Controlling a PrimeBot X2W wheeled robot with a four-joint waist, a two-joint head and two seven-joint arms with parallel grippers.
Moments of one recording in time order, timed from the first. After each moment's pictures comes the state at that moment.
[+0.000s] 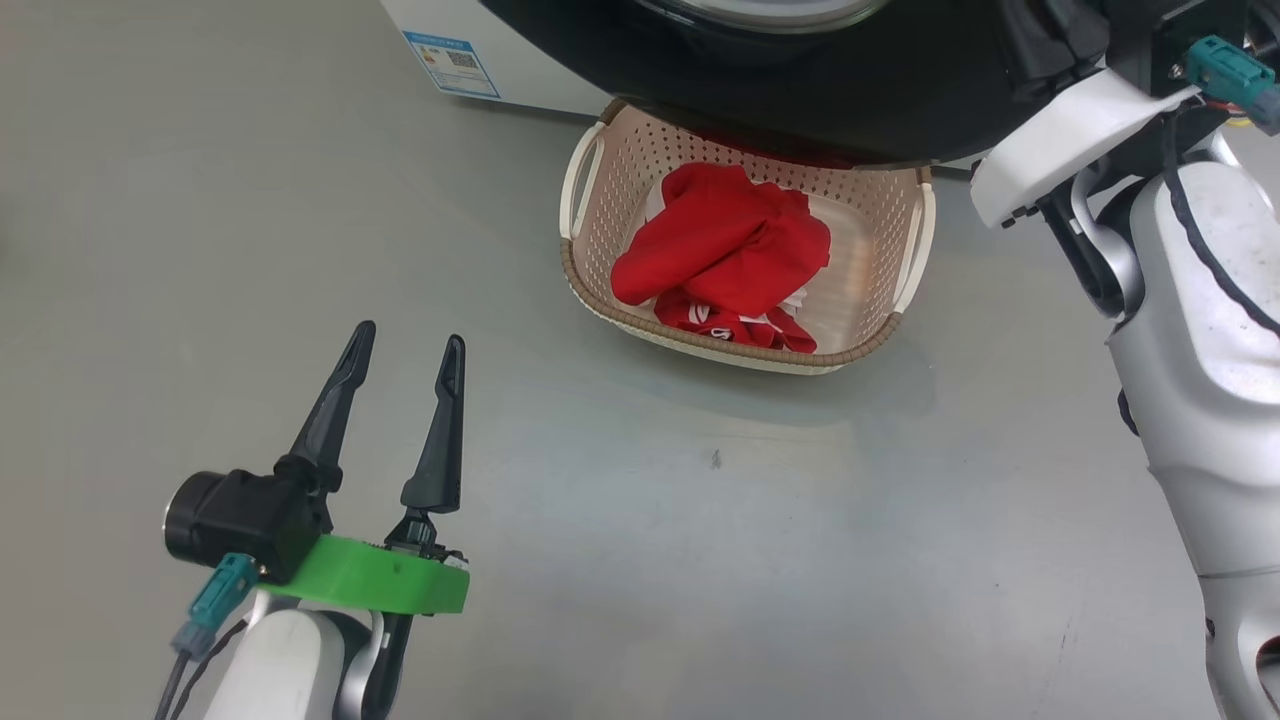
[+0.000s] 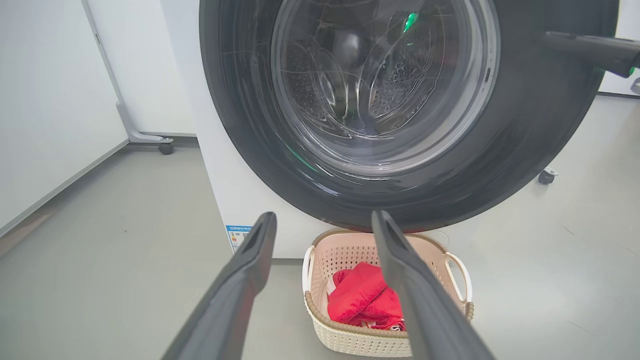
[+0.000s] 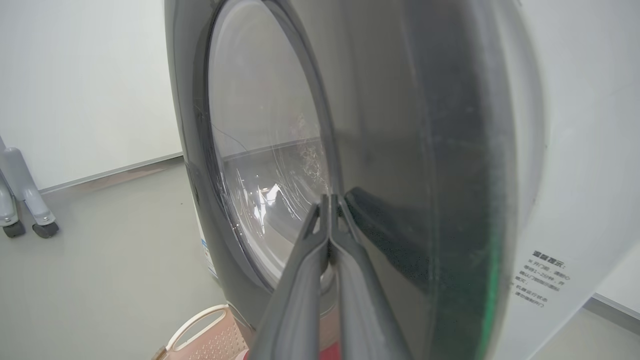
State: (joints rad) left arm -0.18 0.05 -0.26 0.03 -0.37 -0.05 -0.25; right arm -0.82 -0.22 0.32 0.38 0.20 0.12 -0.07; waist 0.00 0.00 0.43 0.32
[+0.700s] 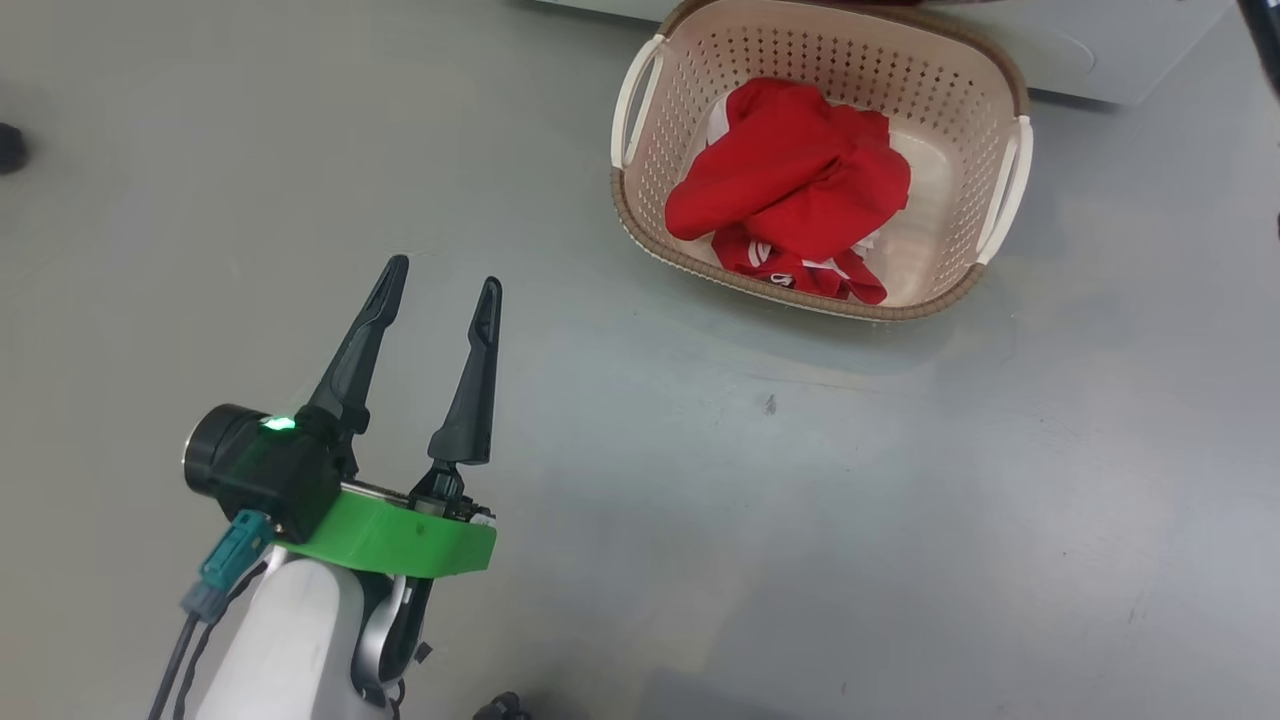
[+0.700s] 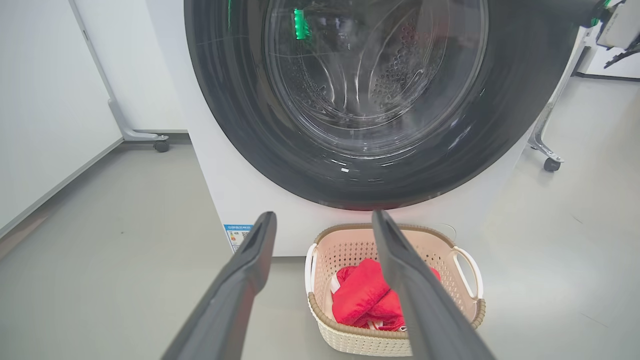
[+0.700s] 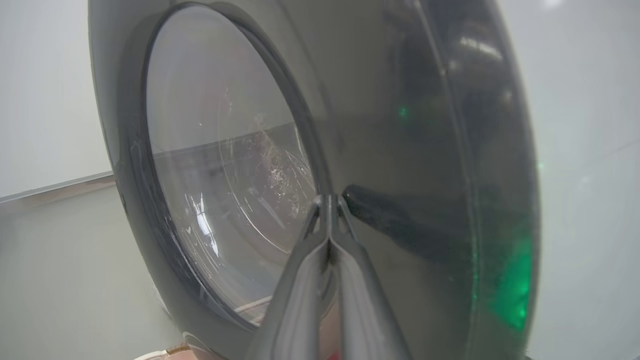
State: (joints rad) left arm -0.26 0.03 -0.29 0.01 -0.36 -0.08 -0.25; right arm -1.10 -0.32 0.30 0.47 0.18 0.13 -0.04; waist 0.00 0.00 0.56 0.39
